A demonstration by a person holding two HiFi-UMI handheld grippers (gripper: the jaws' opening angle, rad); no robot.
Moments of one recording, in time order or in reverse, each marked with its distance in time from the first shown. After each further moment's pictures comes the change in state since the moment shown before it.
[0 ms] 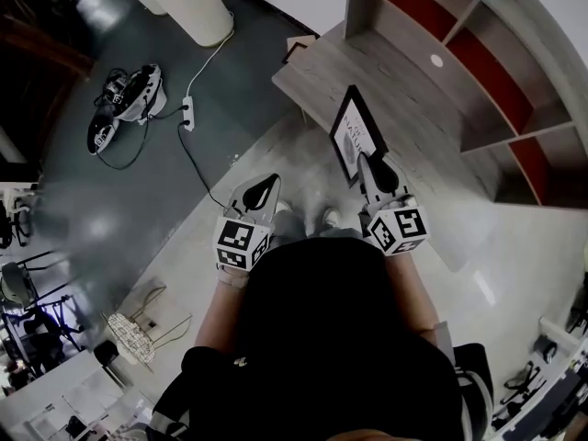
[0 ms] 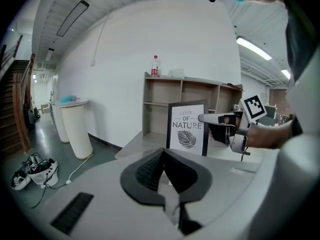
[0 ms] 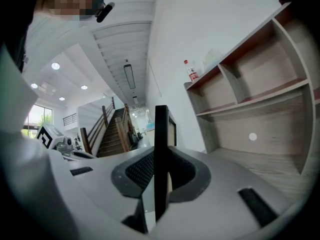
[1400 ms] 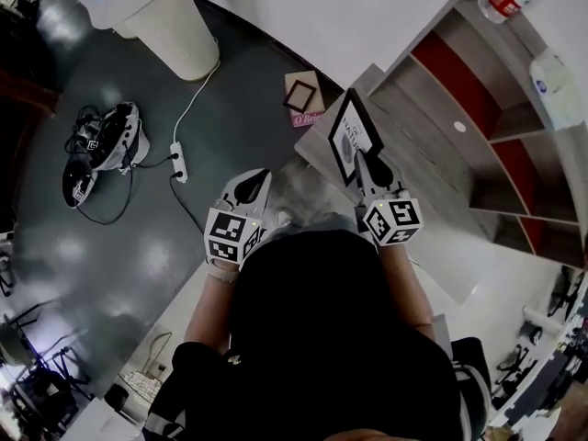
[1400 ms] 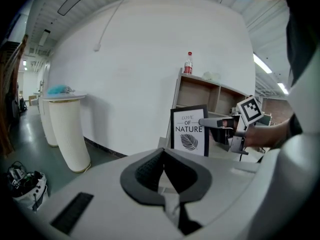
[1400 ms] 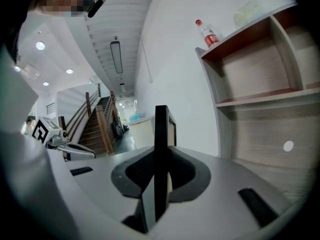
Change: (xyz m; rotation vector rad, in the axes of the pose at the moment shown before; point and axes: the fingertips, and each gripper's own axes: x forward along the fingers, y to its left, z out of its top) left arm 0.128 0.311 0.066 -0.035 -0.005 -0.125; right arm 0.321 -0.008 0.014 -0.049 0.092 -0.156
